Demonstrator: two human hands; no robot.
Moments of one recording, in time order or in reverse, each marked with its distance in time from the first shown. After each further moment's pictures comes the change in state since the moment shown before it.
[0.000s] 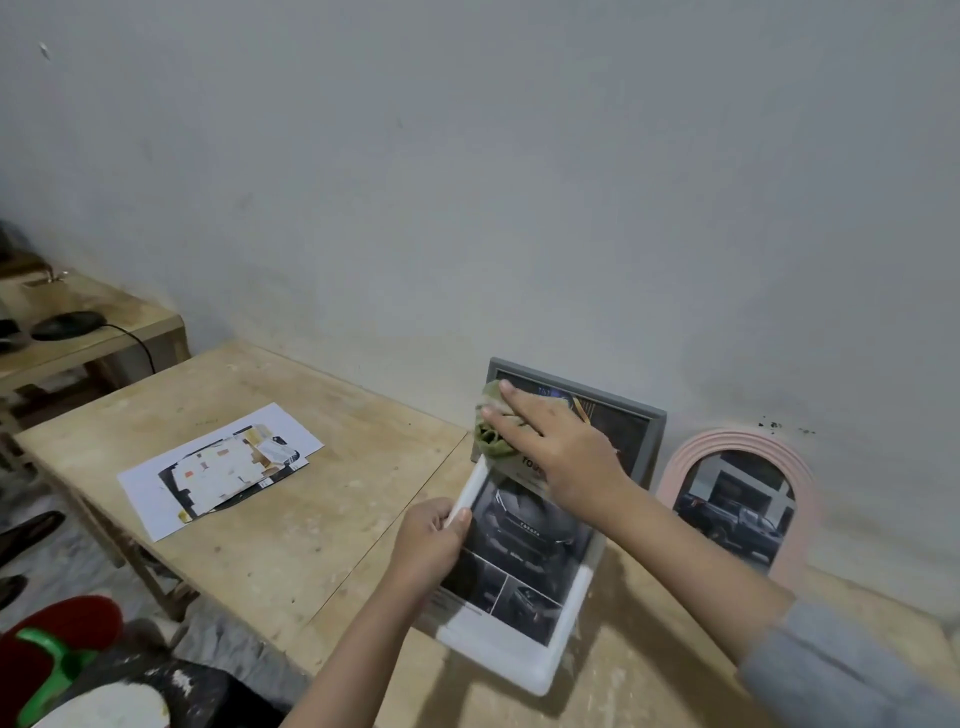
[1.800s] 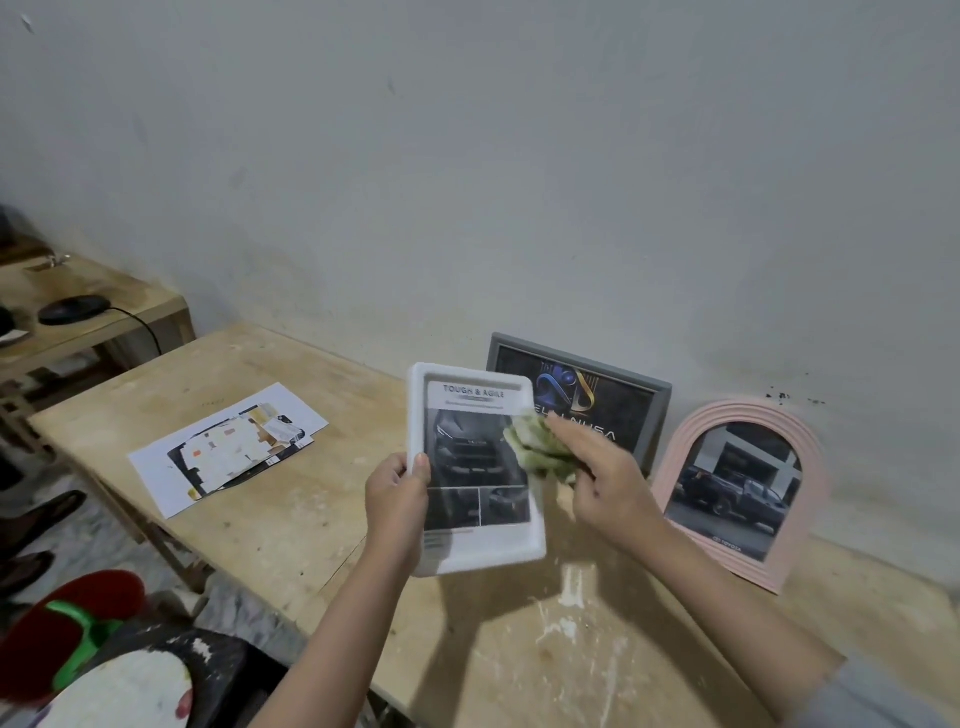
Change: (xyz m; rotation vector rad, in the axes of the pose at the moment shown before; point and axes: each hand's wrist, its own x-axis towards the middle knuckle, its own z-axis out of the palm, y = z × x) left_hand 0.000 0.020 -0.012 -0.314 0.379 -0.075; right_hand -0.057 -0.004 0.013 0.509 0.090 0.406
